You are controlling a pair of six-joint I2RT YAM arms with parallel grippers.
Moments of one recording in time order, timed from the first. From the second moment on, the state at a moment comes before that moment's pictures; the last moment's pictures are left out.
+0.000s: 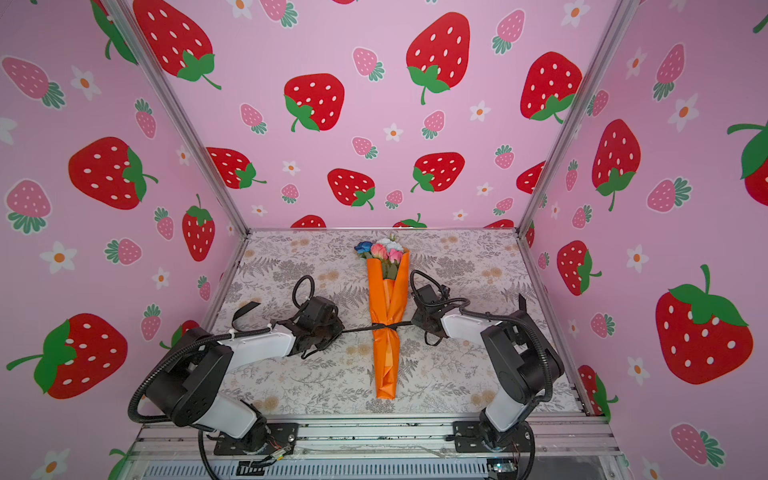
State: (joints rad) left arm -0.52 1.54 0.65 -0.06 -0.03 -1.17; right arm 0.63 1.65 0.81 -0.21 0.20 0.91
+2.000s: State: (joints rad) left arm -0.54 1.38 0.84 -0.16 0.23 -1.01; right arm 1.11 1.67 0.82 0.33 0.43 0.35
